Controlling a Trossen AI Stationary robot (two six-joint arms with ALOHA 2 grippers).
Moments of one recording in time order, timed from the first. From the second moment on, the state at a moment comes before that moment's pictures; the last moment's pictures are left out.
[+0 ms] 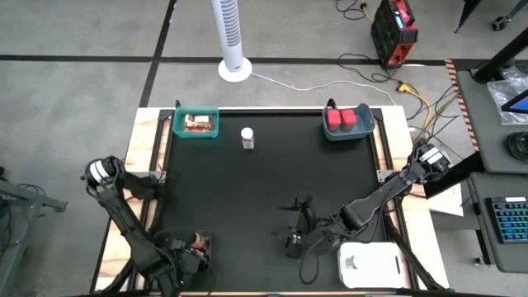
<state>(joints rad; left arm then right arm) -1.04 1.70 1.15 -0.97 -0.14 -0.80 0.57 1.69 1.23 -0.16 0.71 0.36</state>
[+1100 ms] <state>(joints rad) -1.04 1.64 0.99 -0.85 -0.15 -0.85 0.56 1.69 1.23 -0.16 0.71 0.38</state>
